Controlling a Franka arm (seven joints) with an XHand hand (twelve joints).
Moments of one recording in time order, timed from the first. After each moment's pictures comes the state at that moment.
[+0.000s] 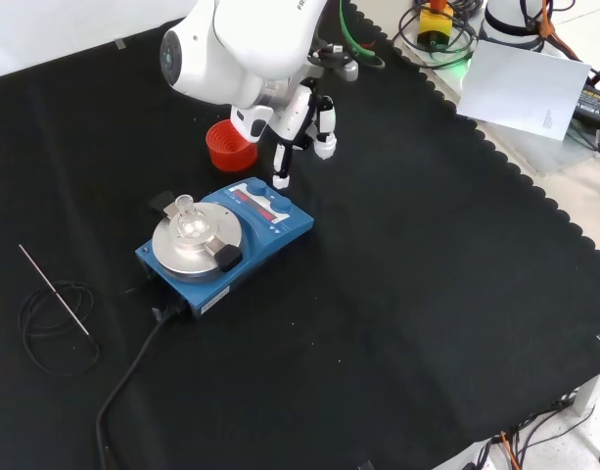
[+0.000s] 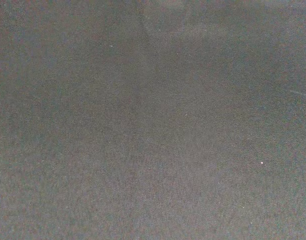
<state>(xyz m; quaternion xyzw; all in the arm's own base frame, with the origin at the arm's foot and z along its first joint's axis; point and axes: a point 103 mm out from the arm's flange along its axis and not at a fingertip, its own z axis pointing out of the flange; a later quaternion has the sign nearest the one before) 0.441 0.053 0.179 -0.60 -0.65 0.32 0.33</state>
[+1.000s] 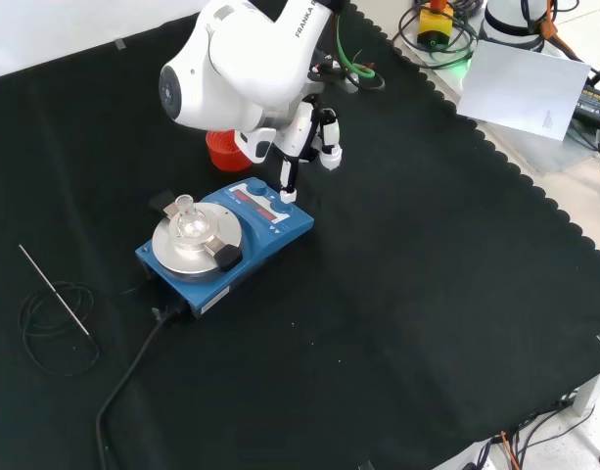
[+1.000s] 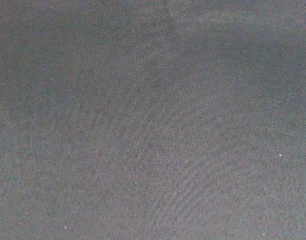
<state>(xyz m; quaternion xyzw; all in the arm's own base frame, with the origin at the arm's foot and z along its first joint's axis) 0.447 0.072 0.172 -0.58 -0.65 0.36 0.35</state>
